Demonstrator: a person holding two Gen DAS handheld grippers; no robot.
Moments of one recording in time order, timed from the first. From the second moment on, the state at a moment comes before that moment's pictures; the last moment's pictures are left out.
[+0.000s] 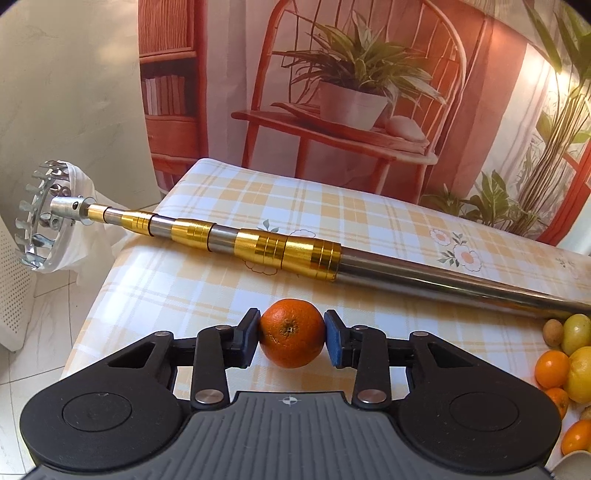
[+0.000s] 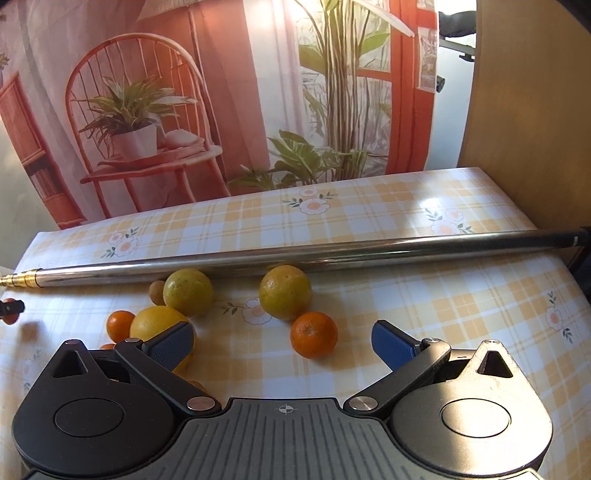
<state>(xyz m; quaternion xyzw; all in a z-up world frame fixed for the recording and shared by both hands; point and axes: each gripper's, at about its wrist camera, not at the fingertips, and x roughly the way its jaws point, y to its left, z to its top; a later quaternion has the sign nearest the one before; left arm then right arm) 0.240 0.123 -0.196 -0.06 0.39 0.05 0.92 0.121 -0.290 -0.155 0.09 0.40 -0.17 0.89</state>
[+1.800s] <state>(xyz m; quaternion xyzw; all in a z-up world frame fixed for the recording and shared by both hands) 0.115 0.025 -0.137 -0.06 0.35 -0.12 0.93 0.103 -0.266 -0.143 0.06 0.34 -0.07 0.94</state>
